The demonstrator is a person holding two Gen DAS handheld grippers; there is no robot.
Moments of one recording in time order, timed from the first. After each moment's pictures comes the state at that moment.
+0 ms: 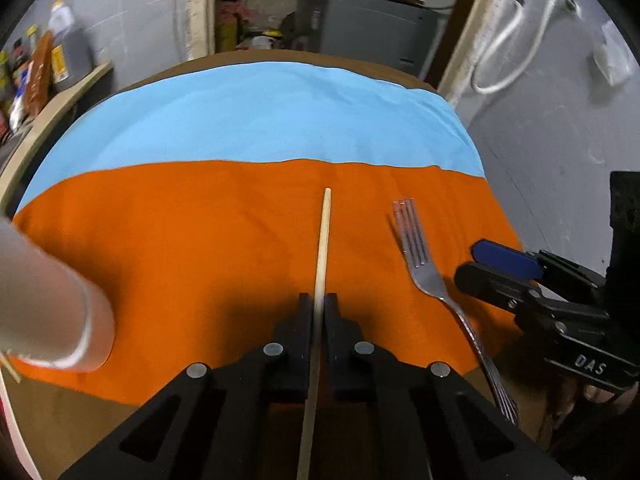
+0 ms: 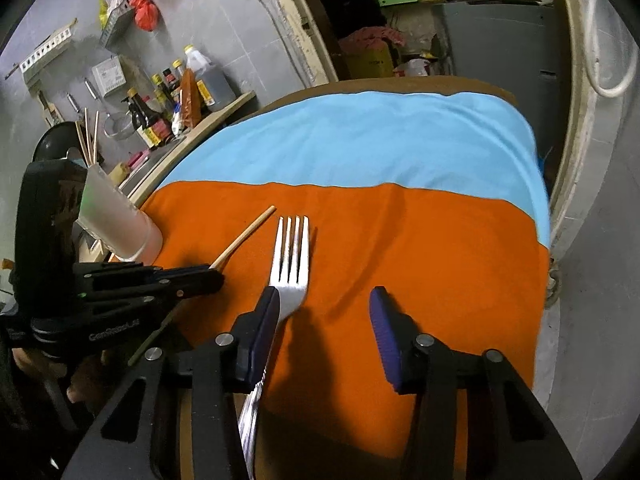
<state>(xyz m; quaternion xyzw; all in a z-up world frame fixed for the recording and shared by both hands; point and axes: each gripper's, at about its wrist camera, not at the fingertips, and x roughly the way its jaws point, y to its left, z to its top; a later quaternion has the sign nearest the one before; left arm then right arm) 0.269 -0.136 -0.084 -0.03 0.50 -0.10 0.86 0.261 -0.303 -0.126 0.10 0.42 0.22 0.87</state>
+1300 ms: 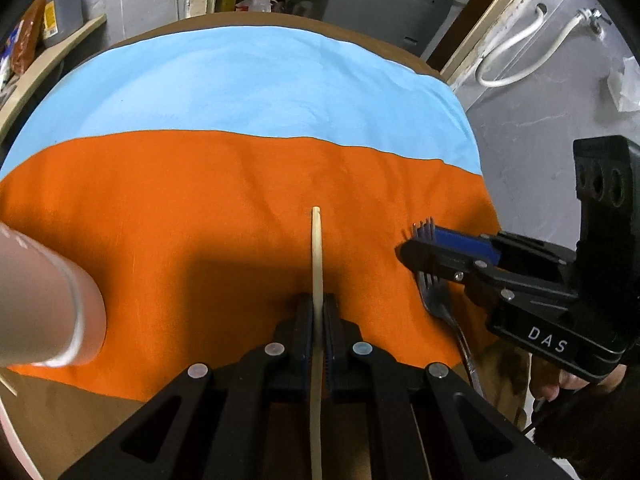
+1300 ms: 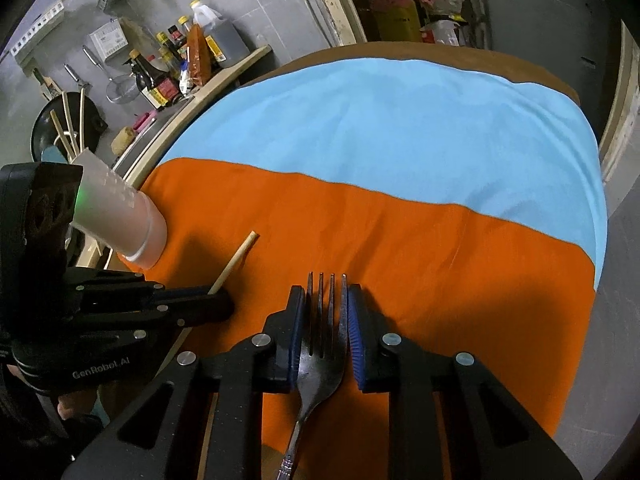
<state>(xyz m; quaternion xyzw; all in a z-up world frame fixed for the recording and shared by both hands) 0.290 -0.133 -0.090 -0.08 0.56 -0.13 0.81 0.303 -0.269 -0.125 0.07 0.50 0.25 0.82</state>
